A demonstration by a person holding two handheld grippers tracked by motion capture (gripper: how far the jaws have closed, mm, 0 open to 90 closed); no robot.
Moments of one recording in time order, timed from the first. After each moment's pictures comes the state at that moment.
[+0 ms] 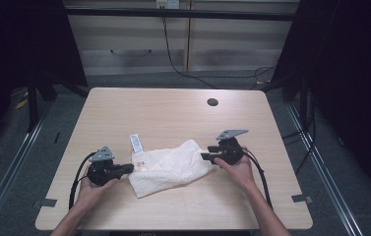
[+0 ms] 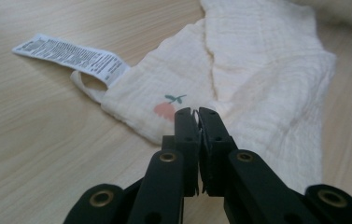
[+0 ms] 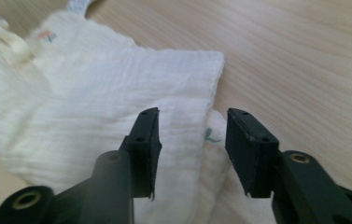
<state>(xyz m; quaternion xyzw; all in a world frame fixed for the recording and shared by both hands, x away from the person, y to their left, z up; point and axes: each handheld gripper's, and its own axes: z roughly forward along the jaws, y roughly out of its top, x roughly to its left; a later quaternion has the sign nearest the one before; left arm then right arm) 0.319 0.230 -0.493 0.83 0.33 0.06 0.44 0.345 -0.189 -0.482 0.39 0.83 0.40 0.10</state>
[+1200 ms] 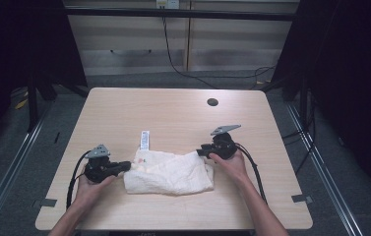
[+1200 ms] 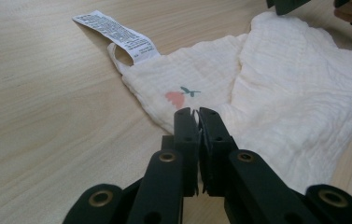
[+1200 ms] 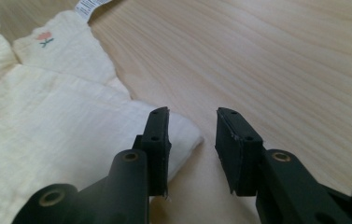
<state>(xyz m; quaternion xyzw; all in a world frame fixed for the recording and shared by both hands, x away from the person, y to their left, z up) 0.325 0.239 -0.494 0.81 0.35 0.05 0.46 0.371 -0.182 -0.495 0.40 0.82 0.41 0.07</state>
